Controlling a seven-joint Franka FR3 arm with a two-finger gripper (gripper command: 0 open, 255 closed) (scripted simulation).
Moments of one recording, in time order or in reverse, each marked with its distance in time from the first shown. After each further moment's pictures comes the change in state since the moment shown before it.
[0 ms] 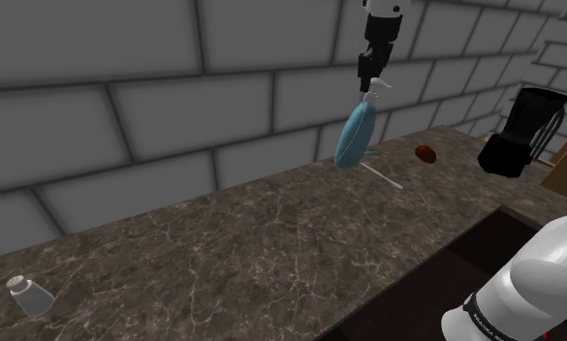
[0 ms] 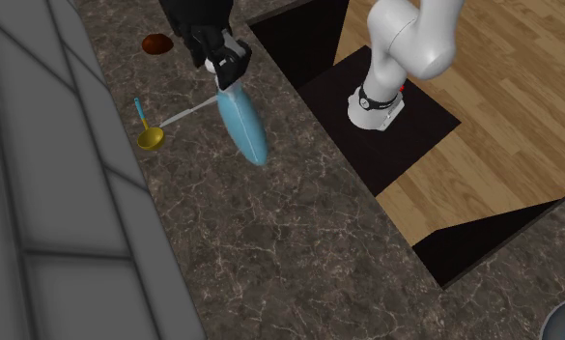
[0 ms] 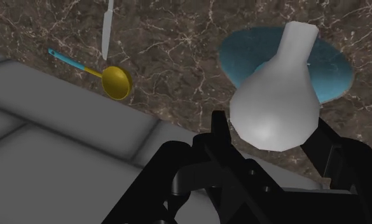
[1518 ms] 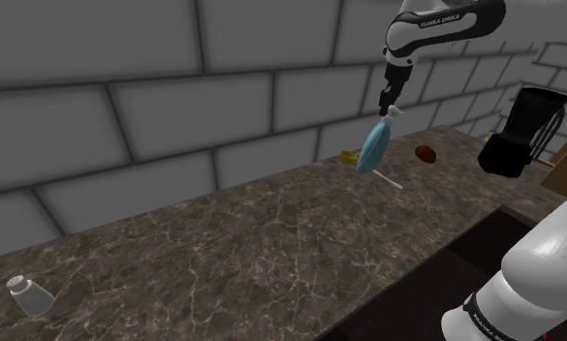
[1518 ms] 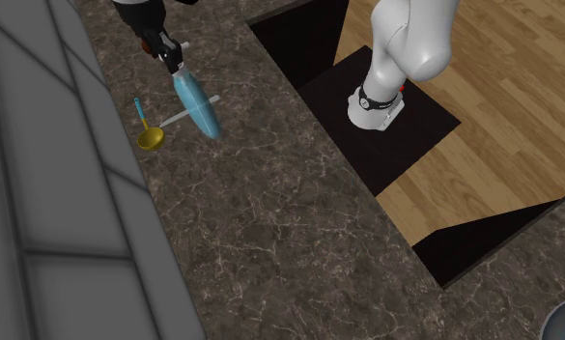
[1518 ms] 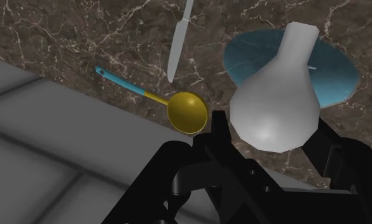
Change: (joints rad) arm -0.158 0.204 -0.210 -0.096 0.004 0.344 -0.330
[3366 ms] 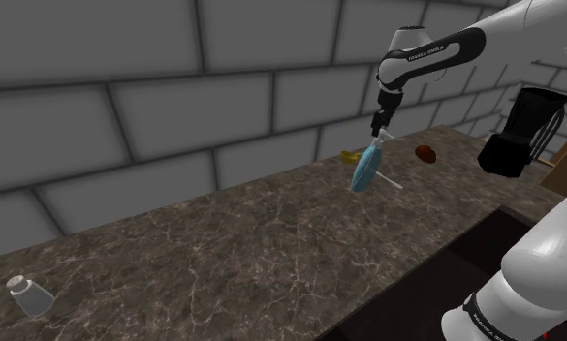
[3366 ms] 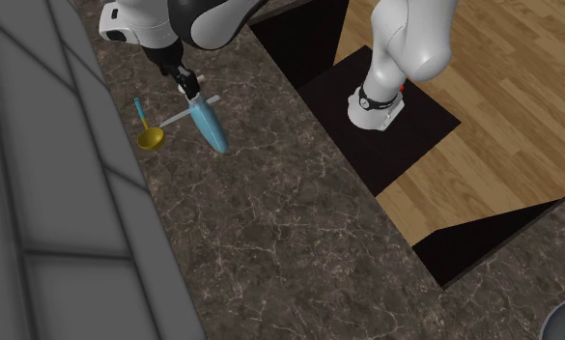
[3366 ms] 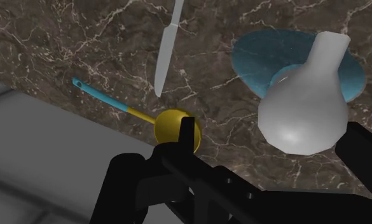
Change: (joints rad) arm -0.002 0.032 -0.002 -0.170 -0.008 0.202 0.021
